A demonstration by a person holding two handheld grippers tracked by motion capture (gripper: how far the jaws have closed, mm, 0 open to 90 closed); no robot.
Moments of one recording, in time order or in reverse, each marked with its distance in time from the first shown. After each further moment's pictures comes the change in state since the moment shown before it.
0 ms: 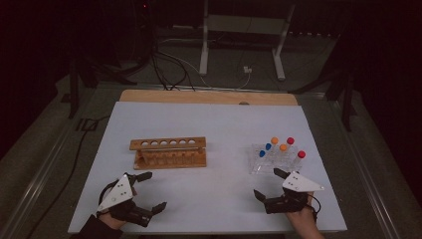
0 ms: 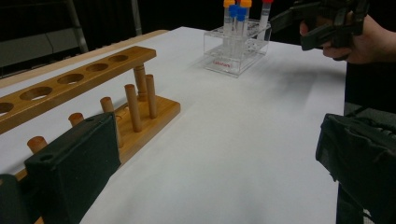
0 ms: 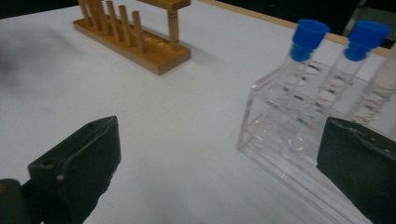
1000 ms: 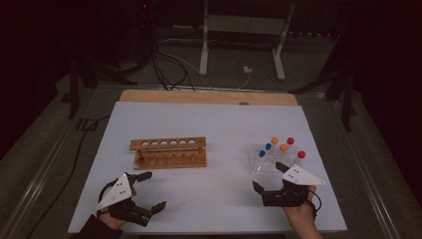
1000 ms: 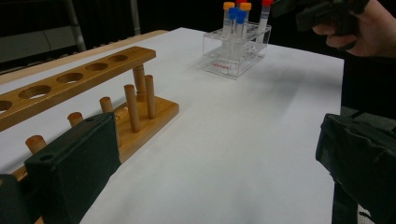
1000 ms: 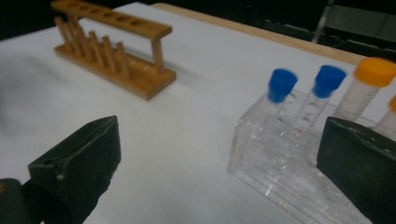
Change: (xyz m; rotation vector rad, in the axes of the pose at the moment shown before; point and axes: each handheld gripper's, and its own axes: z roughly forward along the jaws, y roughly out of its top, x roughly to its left) left arm 0.001 0.001 0.000 -0.004 -0.008 -0.022; right arm 0.007 0.034 -0.005 -0.008 -0.095 0.073
